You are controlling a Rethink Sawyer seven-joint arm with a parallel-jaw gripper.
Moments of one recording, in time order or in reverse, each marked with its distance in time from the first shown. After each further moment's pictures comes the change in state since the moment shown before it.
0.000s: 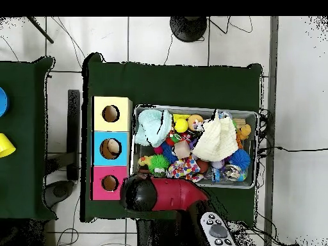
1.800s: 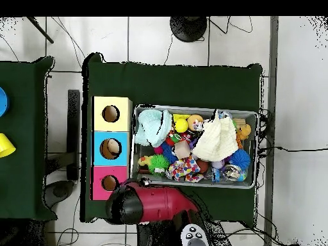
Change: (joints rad) arm 0.130 -0.043 -0.100 0.010 -0.045 -0.078 0.000
